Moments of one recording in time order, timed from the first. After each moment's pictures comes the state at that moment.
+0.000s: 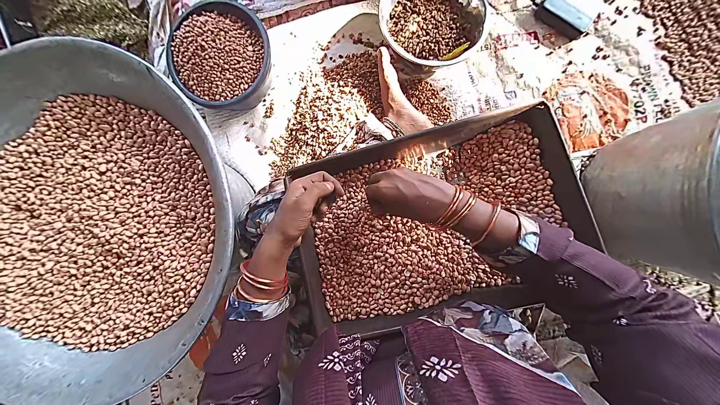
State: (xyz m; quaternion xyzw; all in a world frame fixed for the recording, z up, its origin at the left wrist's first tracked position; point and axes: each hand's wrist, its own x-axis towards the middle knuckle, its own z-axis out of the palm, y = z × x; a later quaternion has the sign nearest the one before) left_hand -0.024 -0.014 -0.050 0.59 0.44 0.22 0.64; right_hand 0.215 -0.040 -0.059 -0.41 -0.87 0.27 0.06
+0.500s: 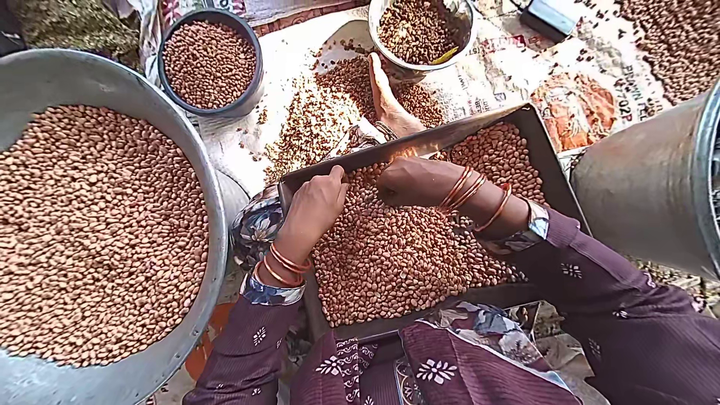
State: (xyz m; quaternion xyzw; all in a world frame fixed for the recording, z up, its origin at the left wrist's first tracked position) left_hand 0.021 0.000 -0.053 0.84 0.47 -0.05 0.25; right_hand 0.238 -0.024 -0.032 -0.46 -0.83 0.31 -0.06
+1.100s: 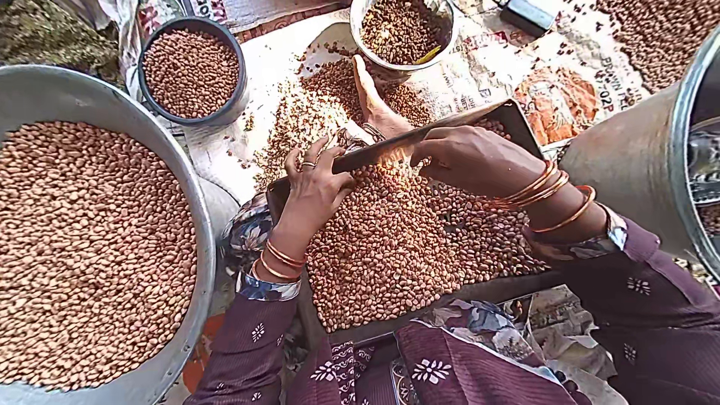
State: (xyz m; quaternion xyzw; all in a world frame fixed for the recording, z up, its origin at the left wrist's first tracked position) left_hand 0.027 0.020 -0.082 0.94 0.31 0.09 0.13; right_hand 0.310 -0.060 -0.006 -0.57 -0.79 0.21 0.04
